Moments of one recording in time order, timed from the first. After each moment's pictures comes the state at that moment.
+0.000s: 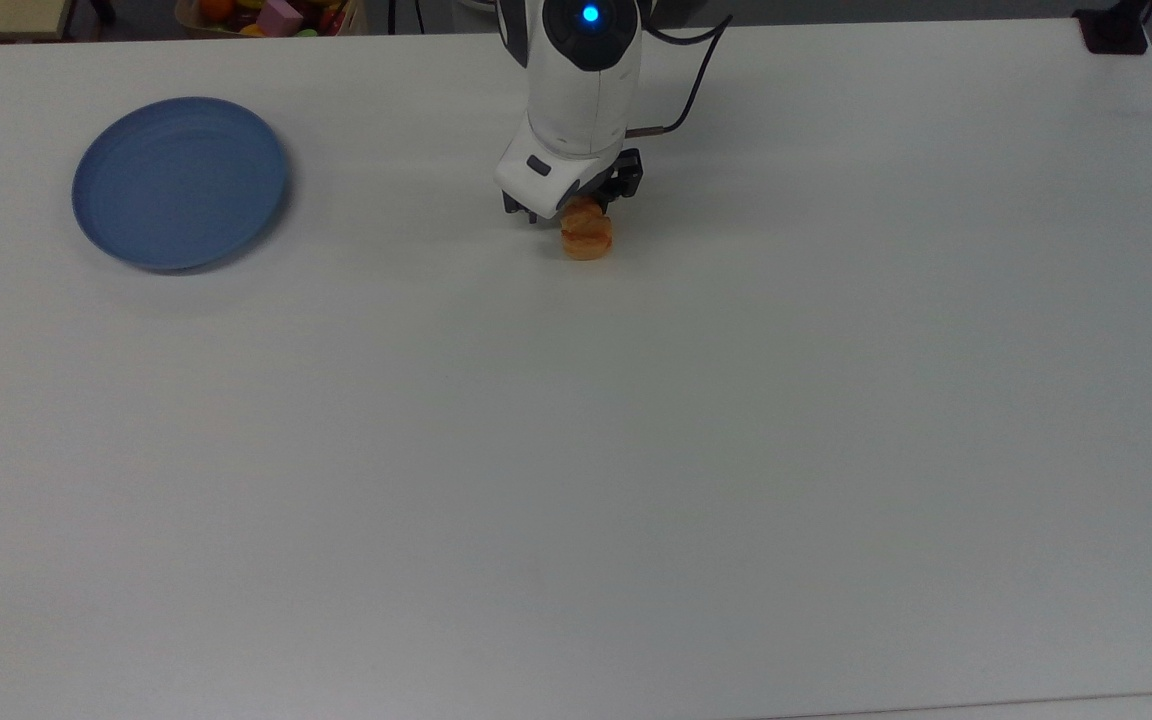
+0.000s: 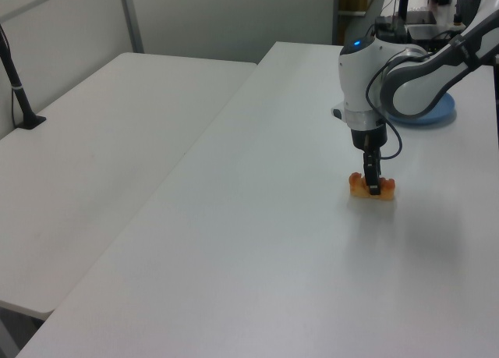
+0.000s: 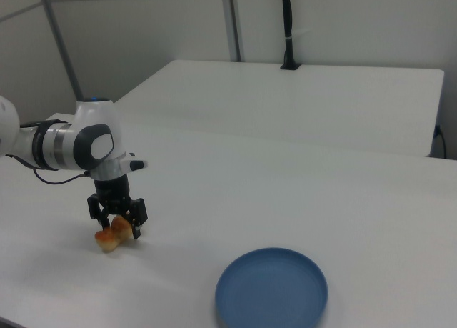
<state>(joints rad) 0.12 0.24 0.13 -2.06 -0.06 2.11 0.05</state>
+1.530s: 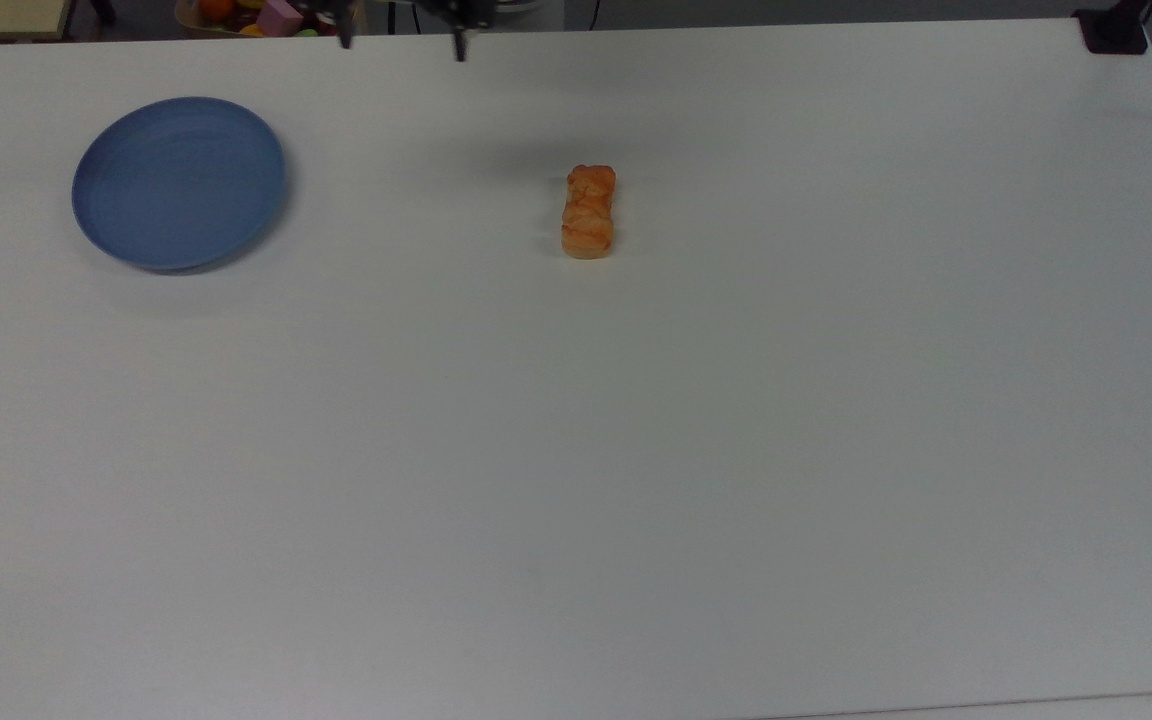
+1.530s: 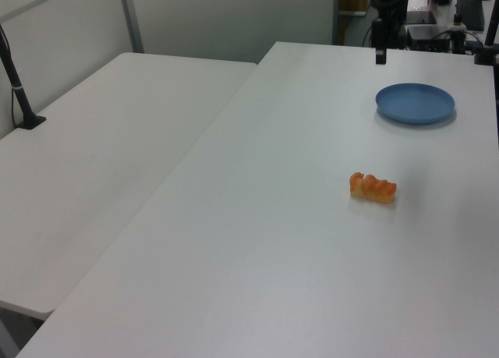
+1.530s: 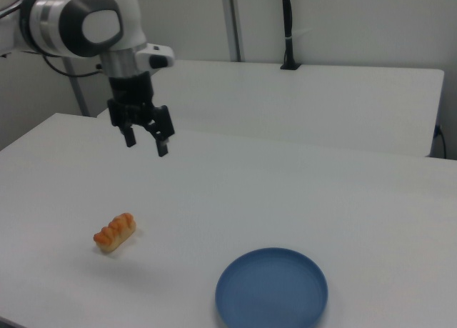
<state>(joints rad) 0.05 0.02 -0.07 -1.66 -0.02 1.62 0.05</state>
